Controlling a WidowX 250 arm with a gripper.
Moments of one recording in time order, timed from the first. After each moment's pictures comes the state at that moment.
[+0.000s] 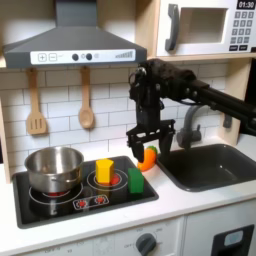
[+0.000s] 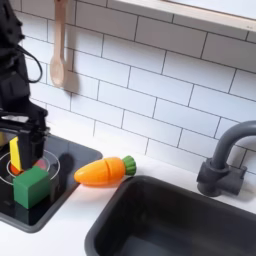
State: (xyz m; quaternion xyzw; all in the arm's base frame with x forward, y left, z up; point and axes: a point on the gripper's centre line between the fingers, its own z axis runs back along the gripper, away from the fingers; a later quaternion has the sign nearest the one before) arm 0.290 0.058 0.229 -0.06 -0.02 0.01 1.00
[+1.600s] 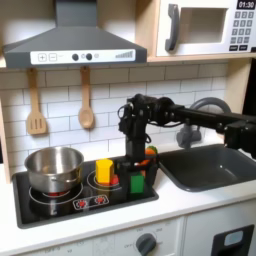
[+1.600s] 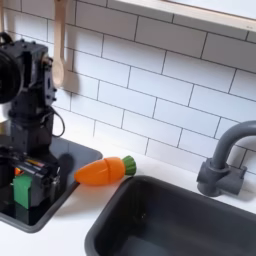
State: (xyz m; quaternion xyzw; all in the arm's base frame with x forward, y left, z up) arm 0.315 0.075 0.150 0.00 0.04 -0.05 1.00
